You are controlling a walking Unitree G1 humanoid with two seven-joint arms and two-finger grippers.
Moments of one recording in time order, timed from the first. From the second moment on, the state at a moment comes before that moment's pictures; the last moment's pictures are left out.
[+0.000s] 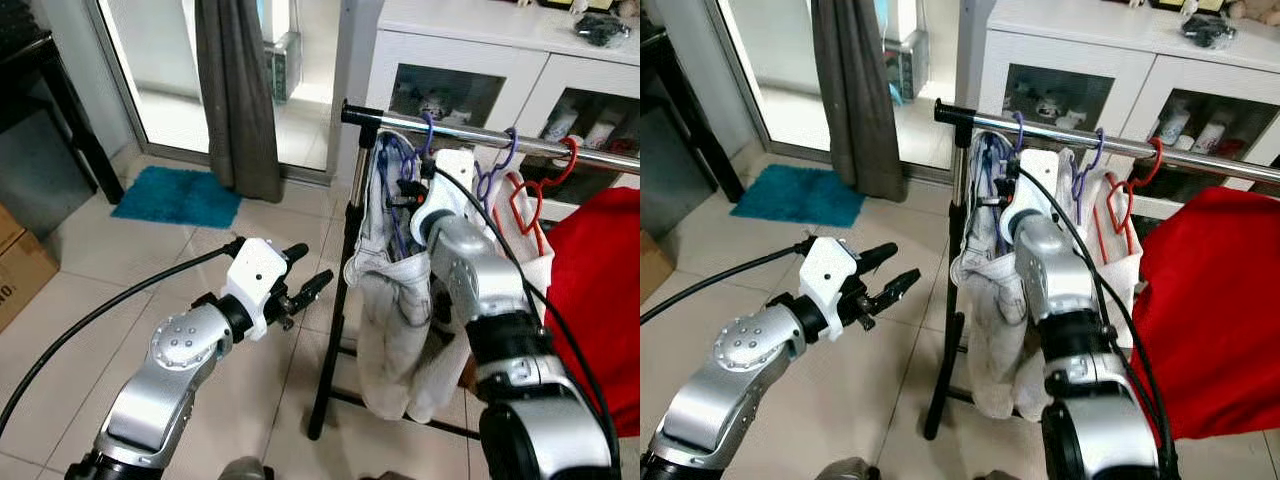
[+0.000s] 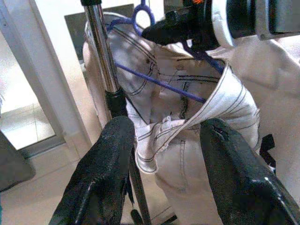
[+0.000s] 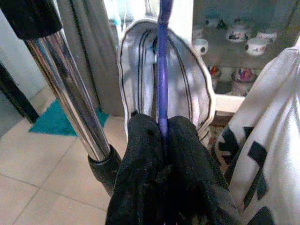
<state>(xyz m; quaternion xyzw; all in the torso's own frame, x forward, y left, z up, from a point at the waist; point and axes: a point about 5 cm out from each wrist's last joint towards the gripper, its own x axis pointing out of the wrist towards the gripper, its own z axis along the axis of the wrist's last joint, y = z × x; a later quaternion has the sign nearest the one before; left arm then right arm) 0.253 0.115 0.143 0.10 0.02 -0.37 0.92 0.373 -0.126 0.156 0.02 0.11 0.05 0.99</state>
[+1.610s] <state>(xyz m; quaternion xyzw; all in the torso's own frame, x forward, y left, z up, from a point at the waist) 0.245 0.153 0.126 0.05 0.03 -0.10 0.99 0.237 -0.180 0.130 0.06 0.03 0.08 0.99</state>
